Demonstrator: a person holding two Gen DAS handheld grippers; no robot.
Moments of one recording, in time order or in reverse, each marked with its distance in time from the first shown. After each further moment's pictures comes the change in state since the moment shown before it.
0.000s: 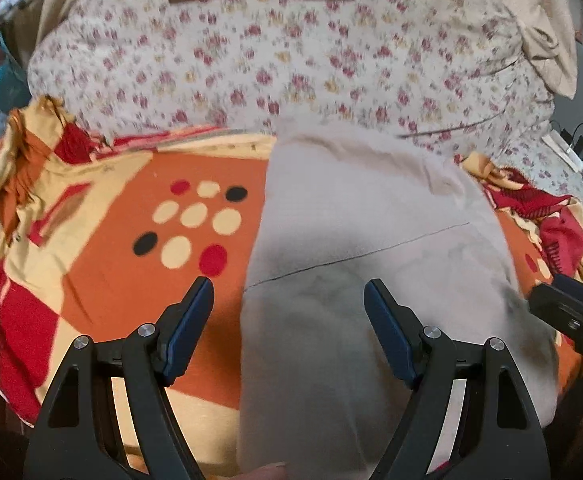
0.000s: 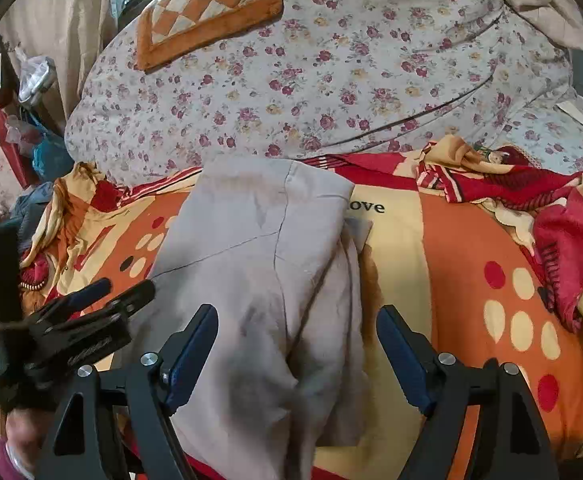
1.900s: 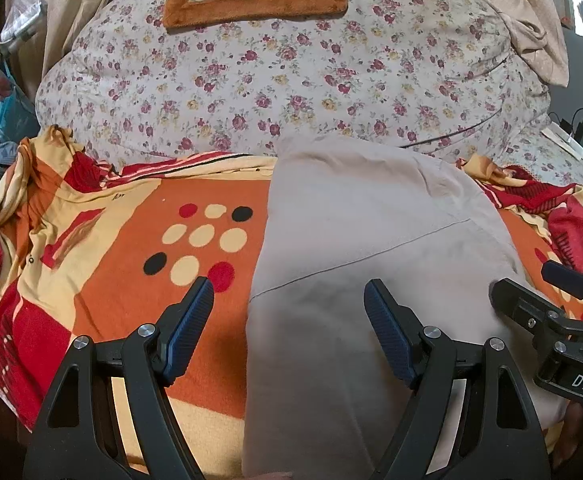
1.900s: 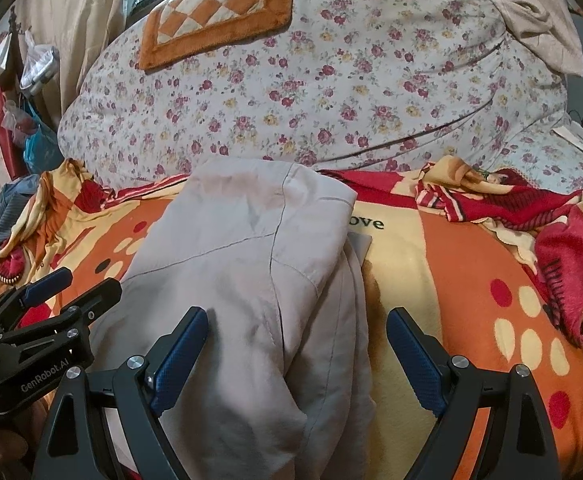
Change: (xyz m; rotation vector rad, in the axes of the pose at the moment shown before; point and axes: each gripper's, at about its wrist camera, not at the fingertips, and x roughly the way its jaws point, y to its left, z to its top) left arm 0.000 -0.007 -0.007 0.055 -0.072 0.047; right arm 0.026 0.009 -0.014 -0.065 -0.104 -0.066
